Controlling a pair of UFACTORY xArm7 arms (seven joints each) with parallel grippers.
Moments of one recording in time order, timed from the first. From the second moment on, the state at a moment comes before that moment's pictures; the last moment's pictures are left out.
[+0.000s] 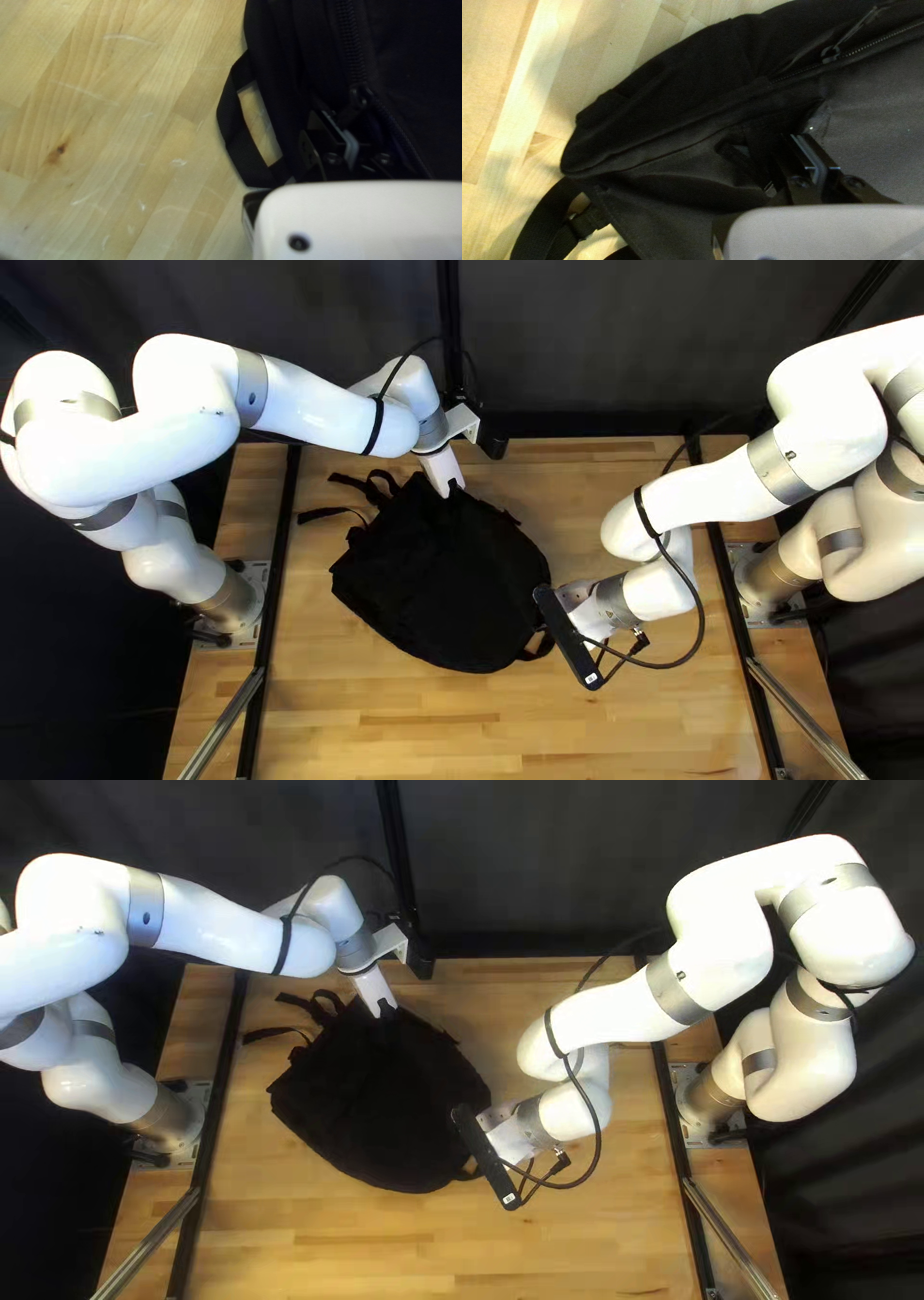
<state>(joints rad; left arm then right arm) 0.41 0.05 0.00 0.88 -0.46 0.76 0.26 -0.11 0.11 0.25 0.70 -1.51 0.16 0.91</state>
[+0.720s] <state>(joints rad) 0.39 -0.12 -0.05 0.83 -0.26 0.80 0.02 -0.10 0.15 0.26 0.76 -1.49 0.17 0.88</state>
